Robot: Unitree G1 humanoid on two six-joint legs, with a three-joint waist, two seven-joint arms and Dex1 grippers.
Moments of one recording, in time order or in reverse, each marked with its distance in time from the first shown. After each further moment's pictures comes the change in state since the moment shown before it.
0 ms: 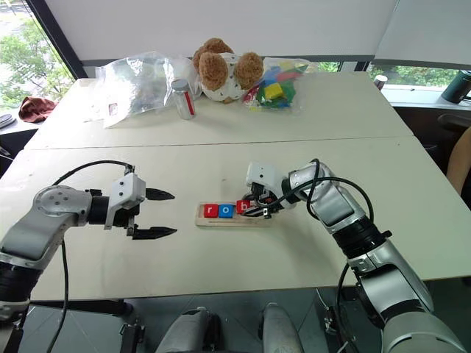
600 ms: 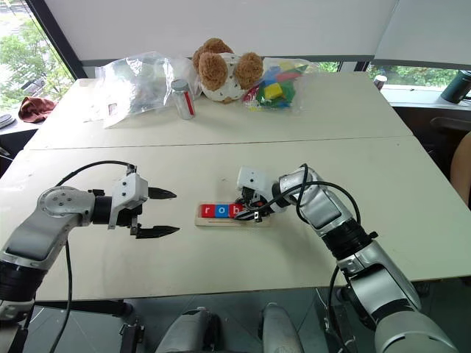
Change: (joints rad) left arm 0.000 -0.020 -0.002 0.010 0.019 -0.016 0.017; right arm -0.001 0.073 0.017 0.034 -0.014 -0.011 -0.029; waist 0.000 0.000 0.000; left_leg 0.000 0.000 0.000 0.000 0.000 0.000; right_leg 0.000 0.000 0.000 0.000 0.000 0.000
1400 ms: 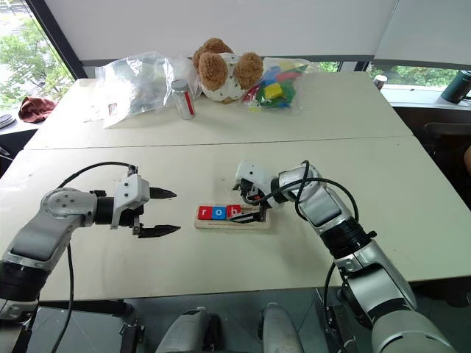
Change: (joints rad) left arm 0.000 -0.022 -0.003 0.031 0.027 -0.030 0.013; right arm -0.007 0.007 -0.071 -0.077 0.049 0.090 -0.051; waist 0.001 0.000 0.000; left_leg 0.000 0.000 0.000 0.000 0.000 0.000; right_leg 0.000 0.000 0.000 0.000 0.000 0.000
